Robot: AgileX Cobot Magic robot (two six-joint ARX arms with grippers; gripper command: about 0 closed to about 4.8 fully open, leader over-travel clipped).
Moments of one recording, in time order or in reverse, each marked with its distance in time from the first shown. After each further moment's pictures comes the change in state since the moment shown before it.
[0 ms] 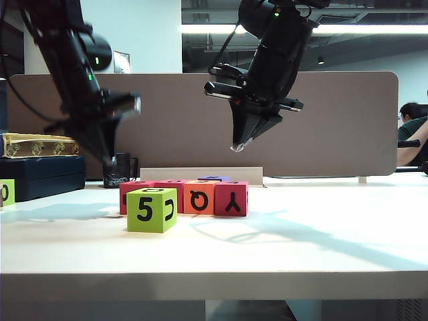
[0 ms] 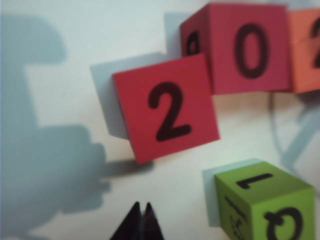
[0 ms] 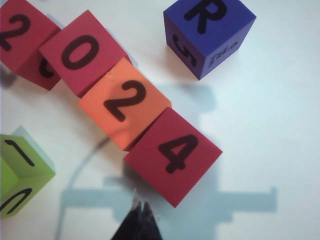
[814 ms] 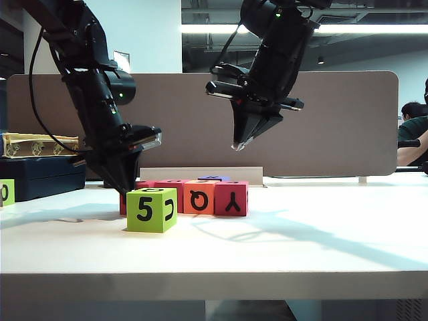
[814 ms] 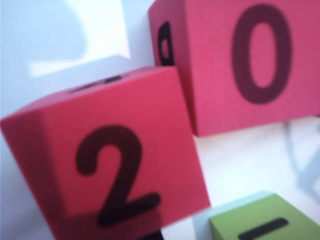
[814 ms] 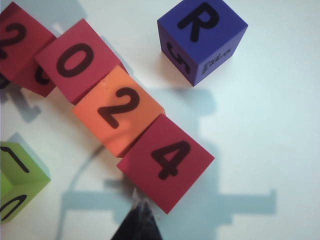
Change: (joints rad) left arm -0.062 0.113 0.000 0.066 -0.010 0.000; right arm -0.010 0.000 0.000 0.017 0.000 -0.003
